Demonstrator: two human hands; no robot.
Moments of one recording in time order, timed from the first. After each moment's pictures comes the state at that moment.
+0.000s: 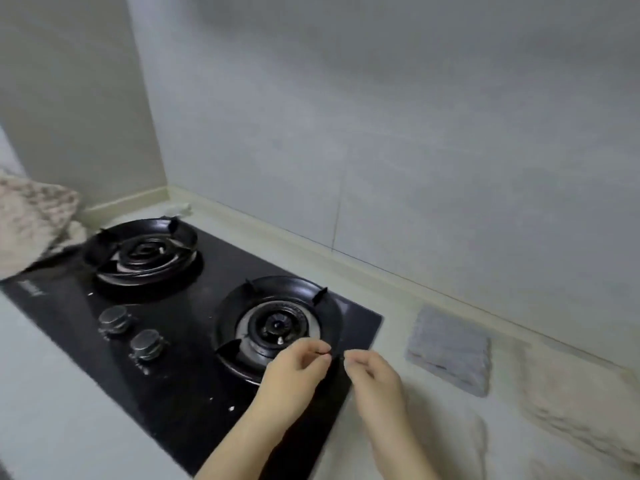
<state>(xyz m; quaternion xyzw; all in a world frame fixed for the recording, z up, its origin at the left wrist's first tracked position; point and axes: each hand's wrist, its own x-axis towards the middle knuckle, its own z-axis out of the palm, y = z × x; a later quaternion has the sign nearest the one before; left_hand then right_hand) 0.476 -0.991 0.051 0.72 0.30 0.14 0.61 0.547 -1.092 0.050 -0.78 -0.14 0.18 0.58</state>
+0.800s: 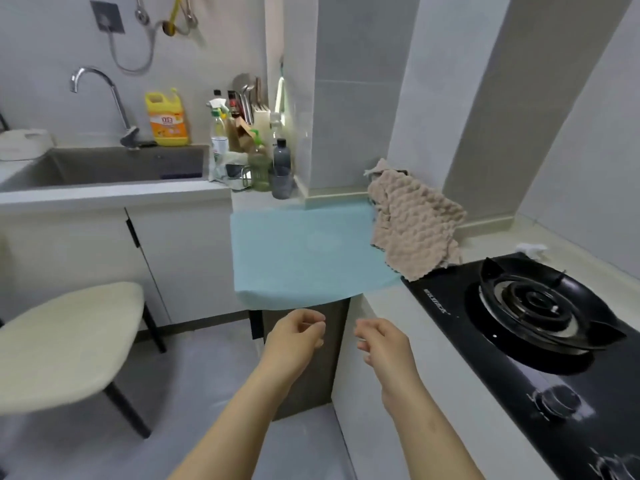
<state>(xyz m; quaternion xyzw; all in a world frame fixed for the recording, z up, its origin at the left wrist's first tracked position) 0.018 -0.607 0.043 0.52 0.57 0.36 0.53 0.153 -0.633 0.044 -0.66 -0.35 0.45 0.49</state>
